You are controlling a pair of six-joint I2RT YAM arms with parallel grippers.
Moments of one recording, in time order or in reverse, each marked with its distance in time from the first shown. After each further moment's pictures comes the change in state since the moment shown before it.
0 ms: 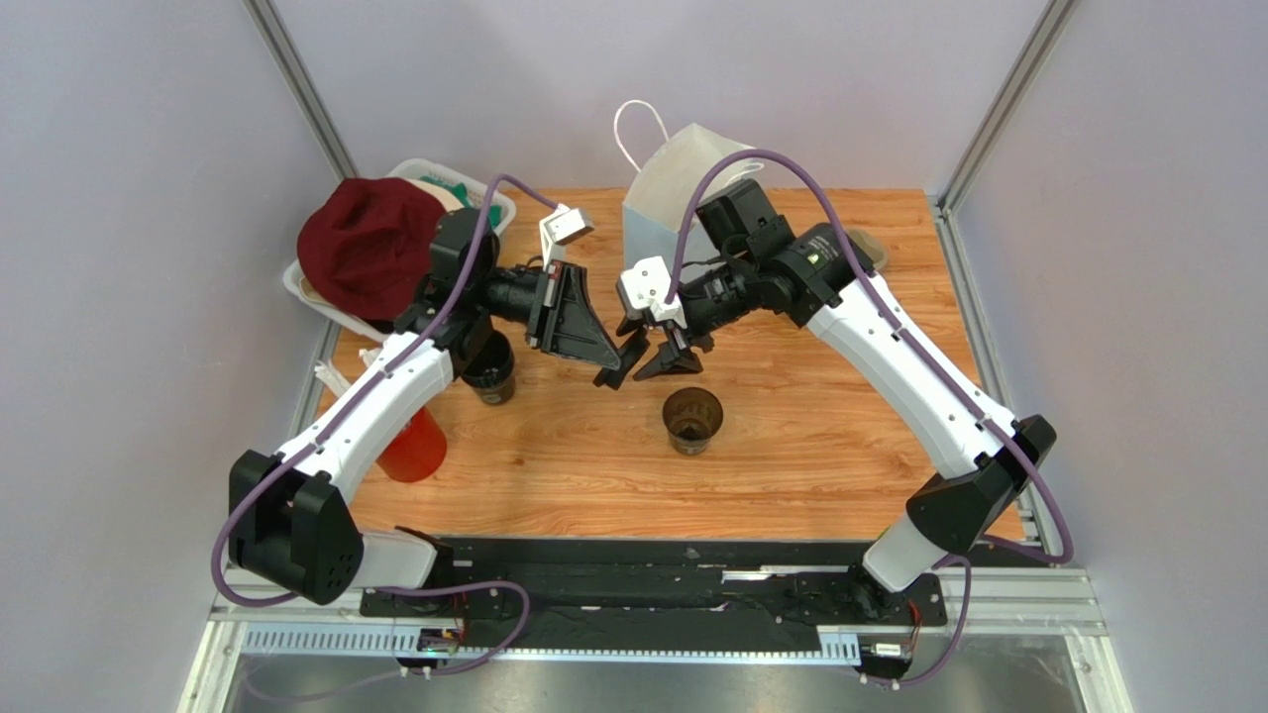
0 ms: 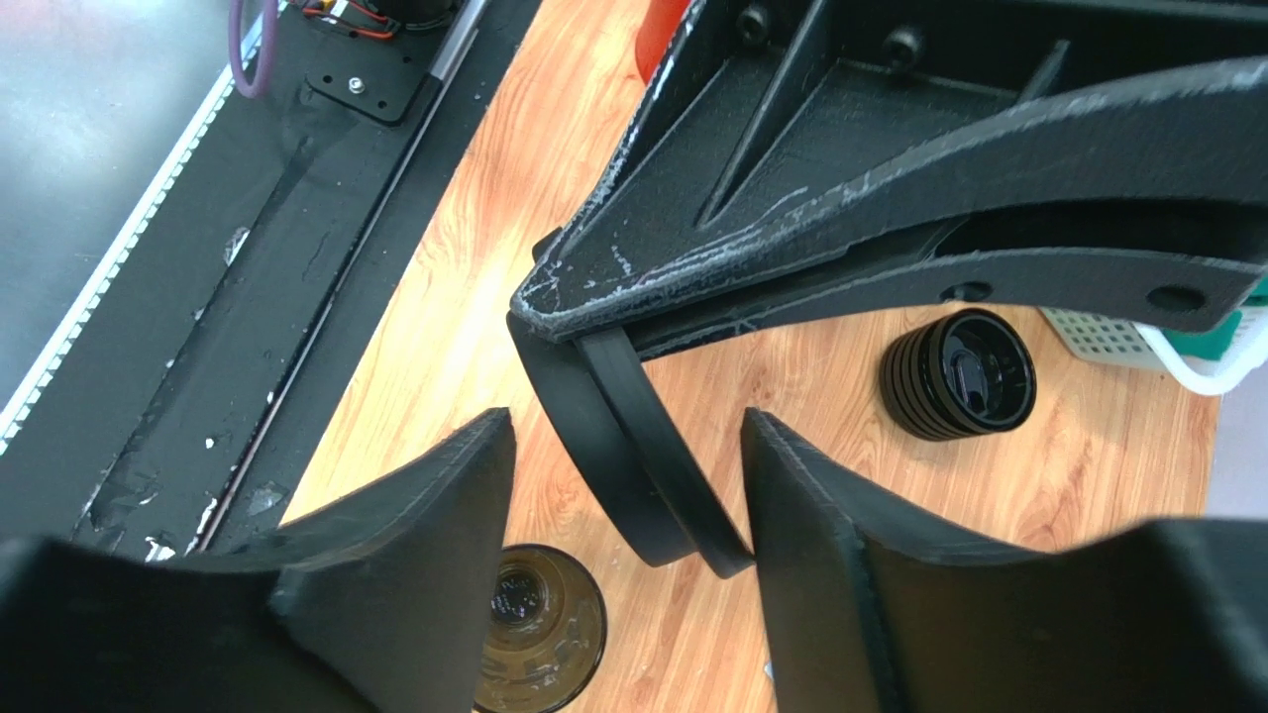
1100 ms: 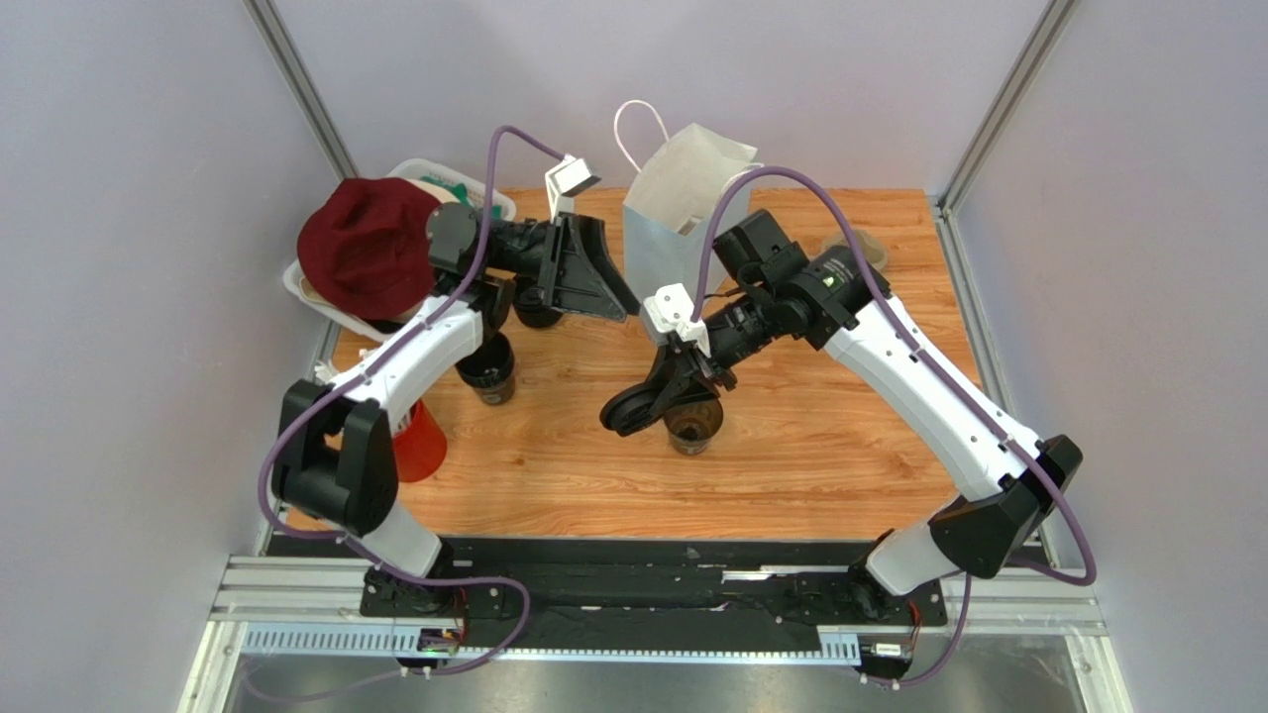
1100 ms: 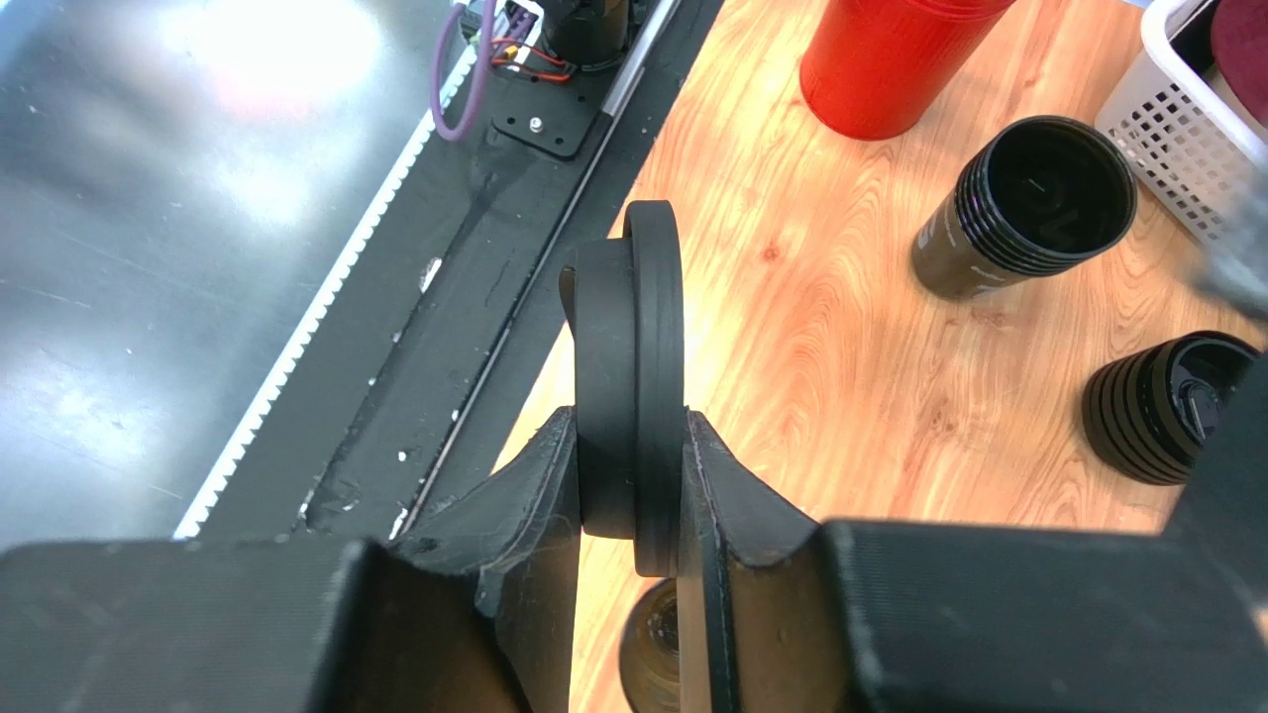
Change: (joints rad) left arm 0.017 0.208 0.093 0.761 0.008 -0.539; right arm -0.001 -0.097 -0.148 -0.085 -0.126 0.024
